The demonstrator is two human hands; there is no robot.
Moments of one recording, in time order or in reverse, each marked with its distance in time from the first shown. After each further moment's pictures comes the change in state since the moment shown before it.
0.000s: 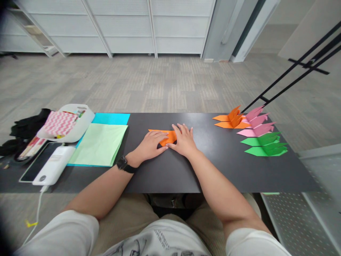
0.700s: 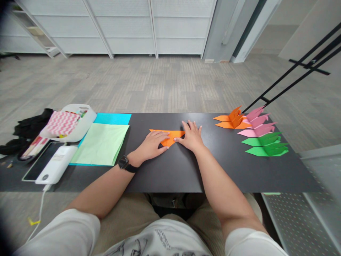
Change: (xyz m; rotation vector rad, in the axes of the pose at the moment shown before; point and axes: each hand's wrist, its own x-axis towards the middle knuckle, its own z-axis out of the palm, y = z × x) left_hand 0.000 -0.001 0.000 -0.007 -0.033 -0.005; right_hand 0.013 0.028 -0.009 0.017 0.035 0.187
